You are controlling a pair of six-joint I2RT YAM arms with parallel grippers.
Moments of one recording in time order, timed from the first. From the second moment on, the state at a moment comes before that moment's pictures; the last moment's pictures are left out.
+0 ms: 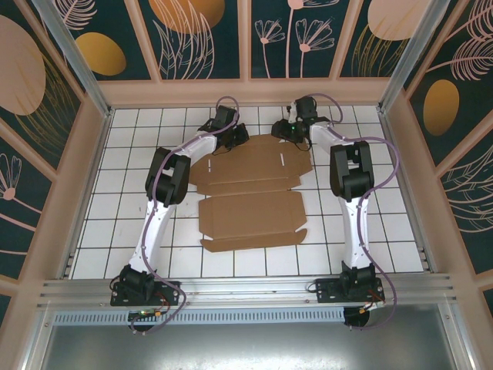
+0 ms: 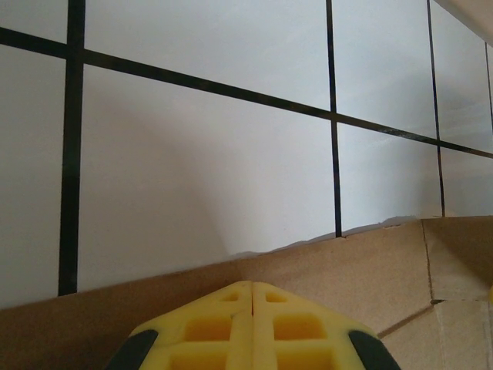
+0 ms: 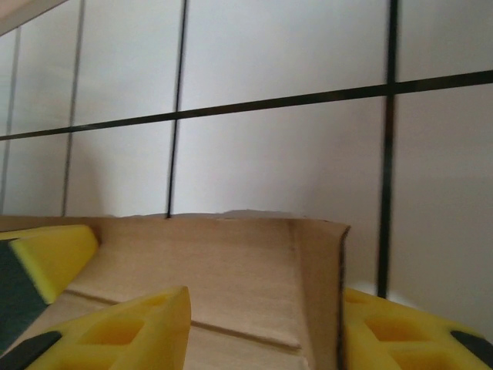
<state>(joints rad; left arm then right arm) -0.42 2.56 2.05 -0.26 0.26 -0.71 0.24 2.37 1.87 -0.36 -0.40 0.38</state>
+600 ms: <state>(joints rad) -0.42 2.56 2.05 -0.26 0.27 -0.69 0.28 2.48 2.01 -0.40 -0.50 0.36</state>
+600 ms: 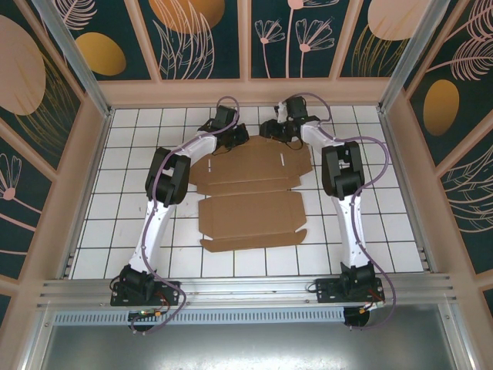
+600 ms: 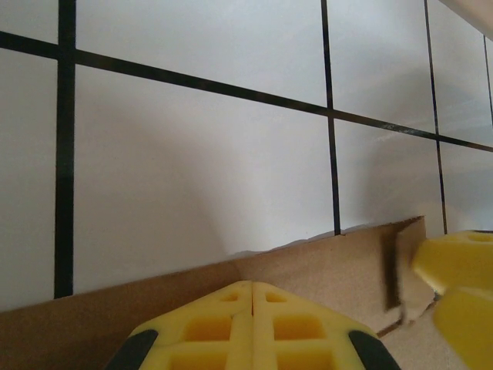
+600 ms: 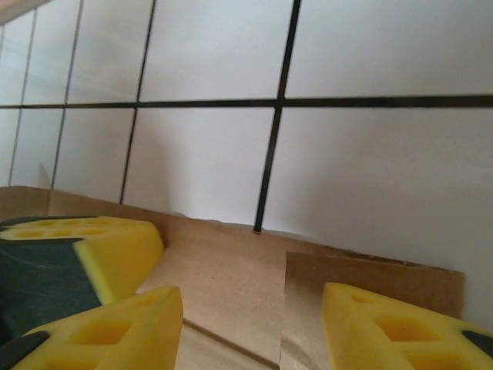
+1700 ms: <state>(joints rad) -0.44 2.20 1.62 -0.22 0.34 -0.78 0.17 1.92 1.54 -0.31 -0.44 0.42</state>
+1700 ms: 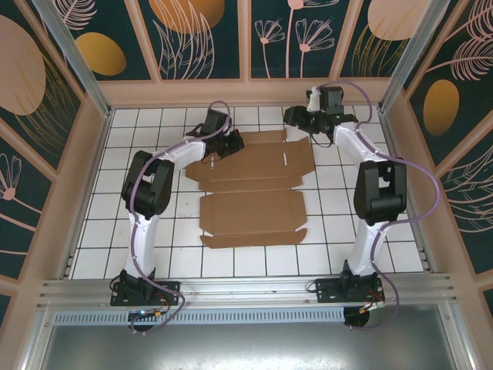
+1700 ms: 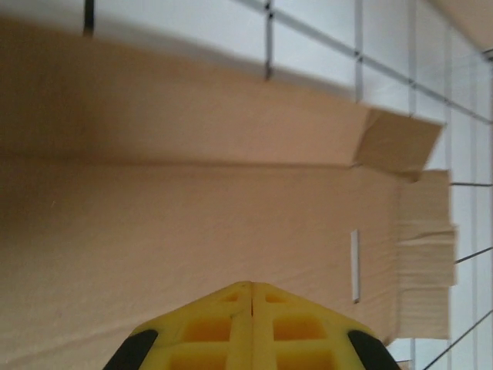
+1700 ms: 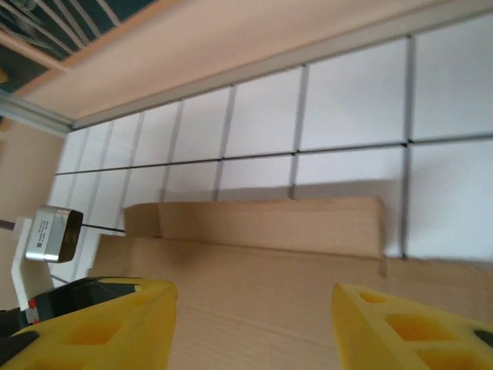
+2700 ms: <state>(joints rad) -0.46 2.25 1.57 -0.23 0.30 -0.85 0.26 1.70 0.99 -0.28 -0.38 0.48</state>
